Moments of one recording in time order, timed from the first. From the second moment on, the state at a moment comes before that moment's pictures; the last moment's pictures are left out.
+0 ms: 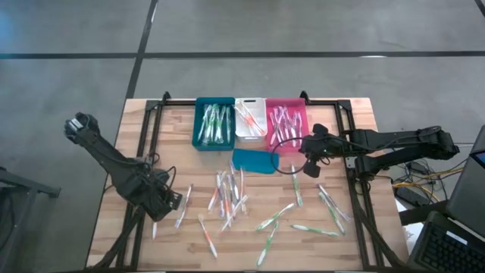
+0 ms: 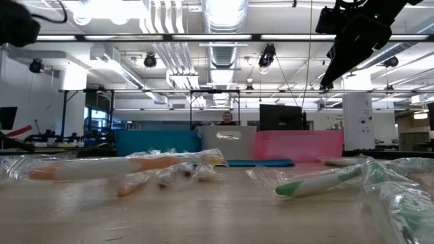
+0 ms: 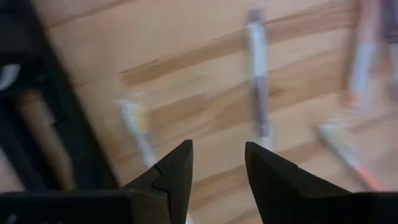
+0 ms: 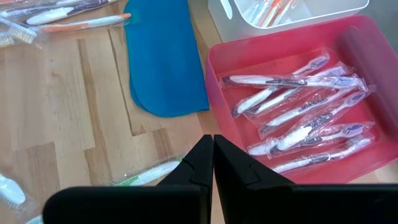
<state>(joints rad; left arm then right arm) -0.76 1.14 0.87 -1.21 -0.14 -2.02 -0.02 0.98 0.78 -0.72 0.26 0.18</state>
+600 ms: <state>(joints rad) -0.75 1.40 0.84 -1.28 0.12 -2.01 -0.02 0.98 0.78 -0.71 0.26 0.18</state>
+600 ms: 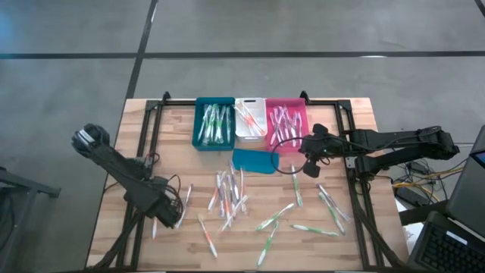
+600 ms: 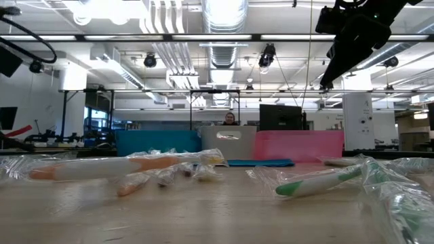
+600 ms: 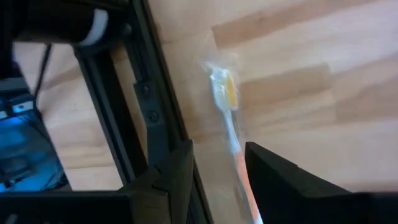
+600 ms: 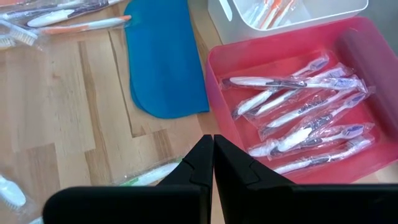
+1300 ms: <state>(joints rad) -0.62 1.59 0.81 -1.15 0.23 -1.80 -0.02 0.98 0.78 -0.70 0.26 0.18</state>
